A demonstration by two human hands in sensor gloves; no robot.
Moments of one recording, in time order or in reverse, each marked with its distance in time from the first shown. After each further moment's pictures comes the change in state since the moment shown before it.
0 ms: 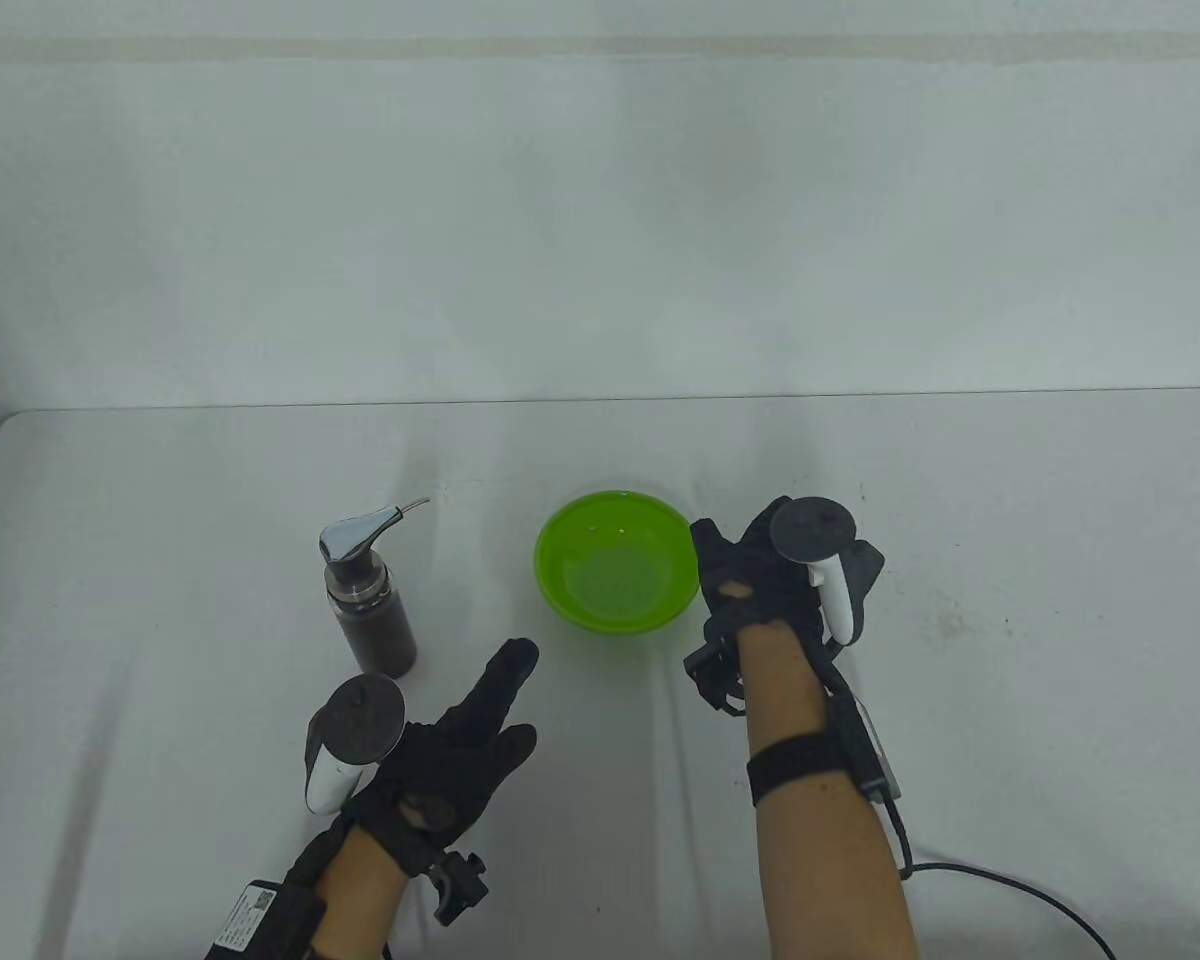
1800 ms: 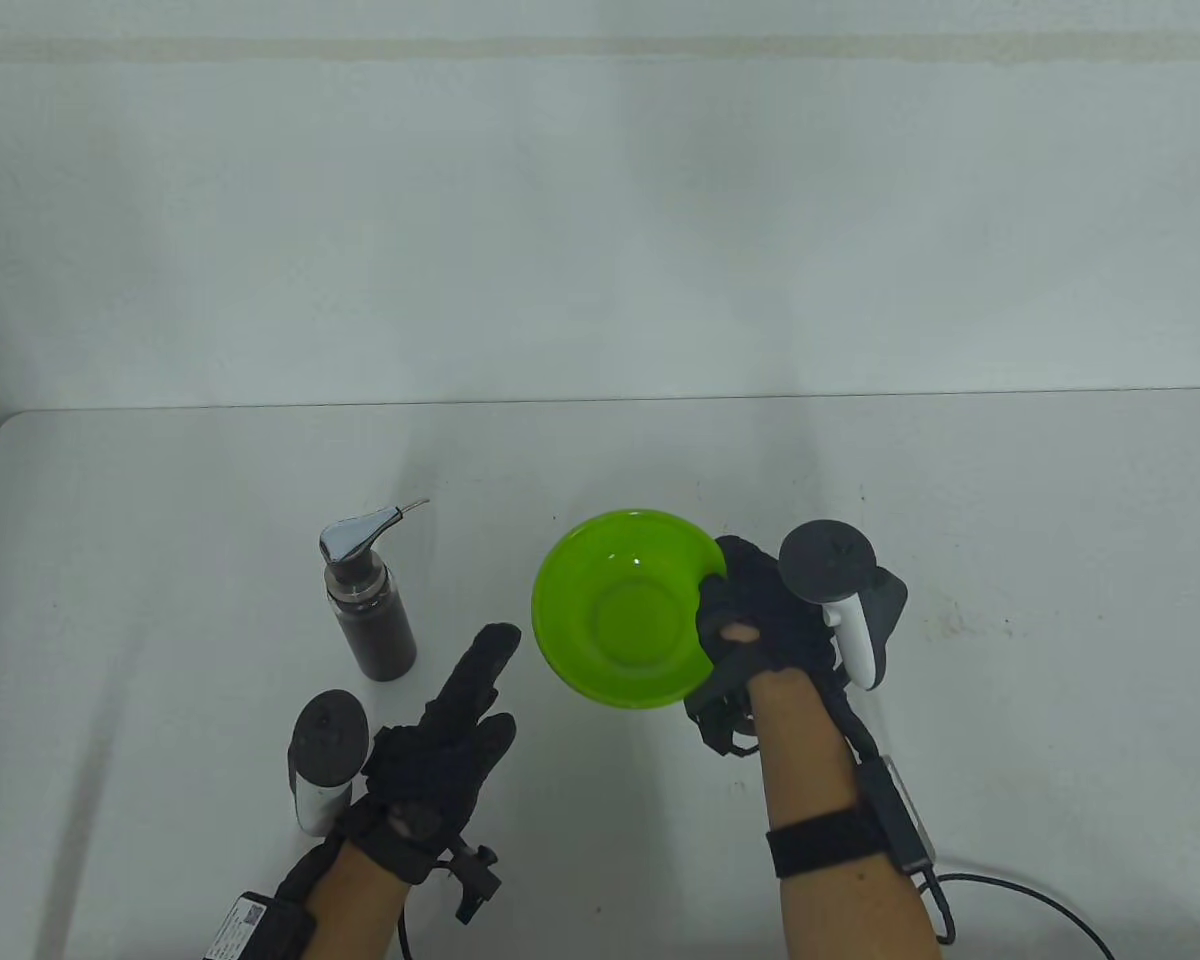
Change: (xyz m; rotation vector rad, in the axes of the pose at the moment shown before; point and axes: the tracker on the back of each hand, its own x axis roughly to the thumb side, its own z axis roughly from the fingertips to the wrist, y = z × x) left_hand 0.021 0.011 0.015 0.230 -0.146 0.099; right_hand 0.016 -0.026 0.109 -0.022 -0.226 -0.052
